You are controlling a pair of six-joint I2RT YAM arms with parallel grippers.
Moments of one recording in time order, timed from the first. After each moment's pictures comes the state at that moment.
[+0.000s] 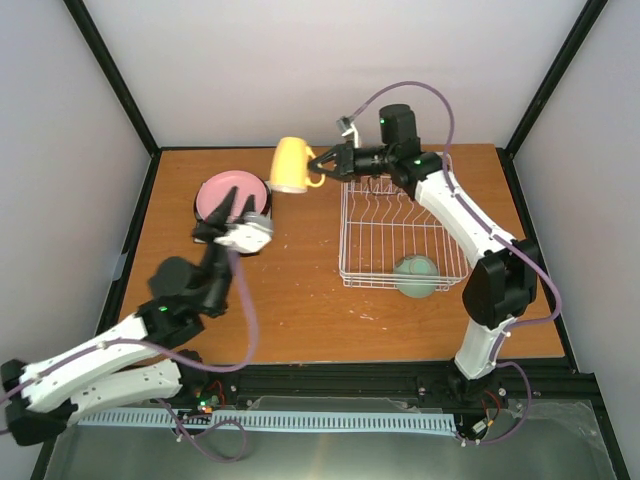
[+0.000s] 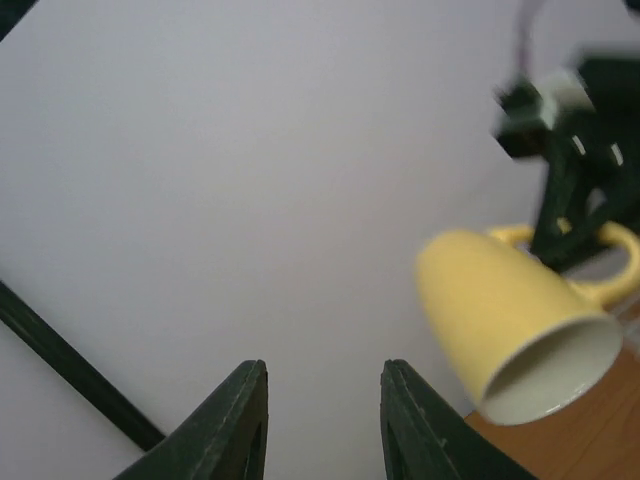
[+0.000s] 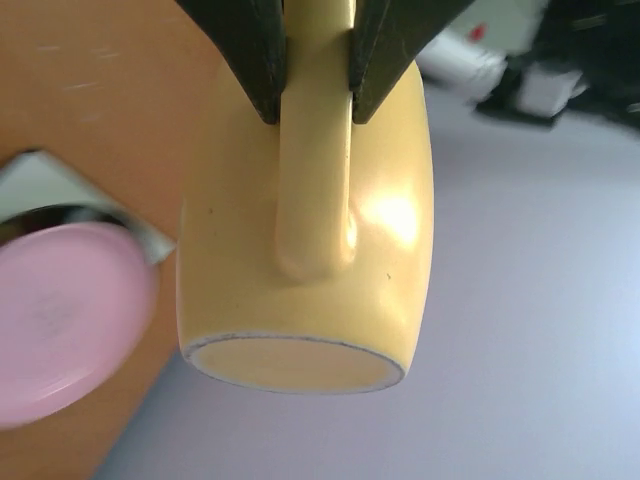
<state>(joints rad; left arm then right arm) -1.04 0.81 0.73 0.39 -0.82 1.10 0.47 1.80 1.71 -0.30 -1.09 0.71</state>
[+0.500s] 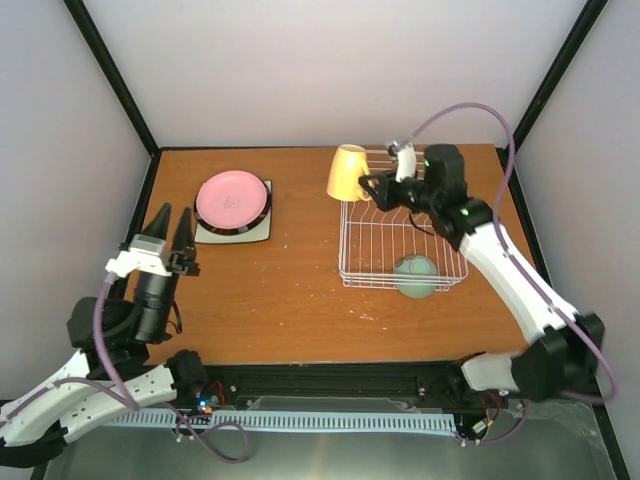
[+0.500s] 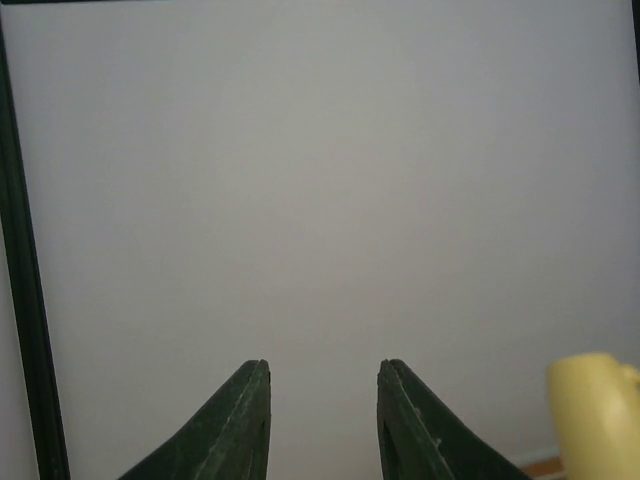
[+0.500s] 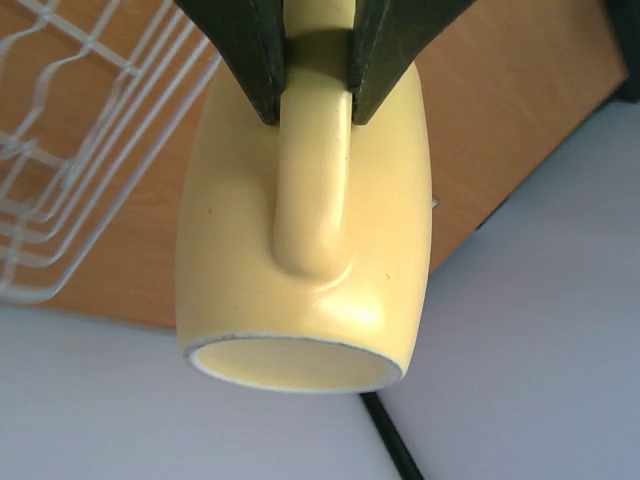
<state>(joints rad) -1.04 0.36 0.75 0.22 -0.71 0.54 0.39 1.41 1.32 -0.33 -0.51 0.26</state>
